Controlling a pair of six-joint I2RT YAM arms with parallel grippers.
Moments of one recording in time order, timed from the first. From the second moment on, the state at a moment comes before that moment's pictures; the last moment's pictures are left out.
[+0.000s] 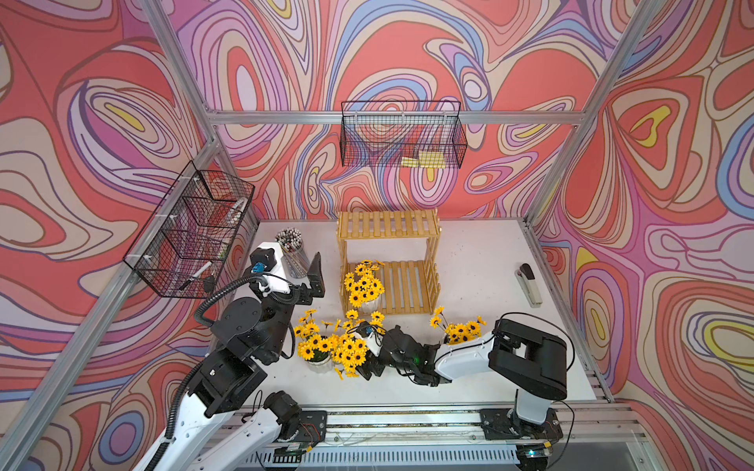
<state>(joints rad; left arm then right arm) -0.65 0.62 0.99 -0.28 -0.55 -0.04 1.16 1.82 0.75 0.59 0.00 0.11</state>
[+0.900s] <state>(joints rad) -0.65 0.60 0.99 -0.28 -0.56 -0.03 1.17 1.83 0.77 0.52 0.04 0.08</state>
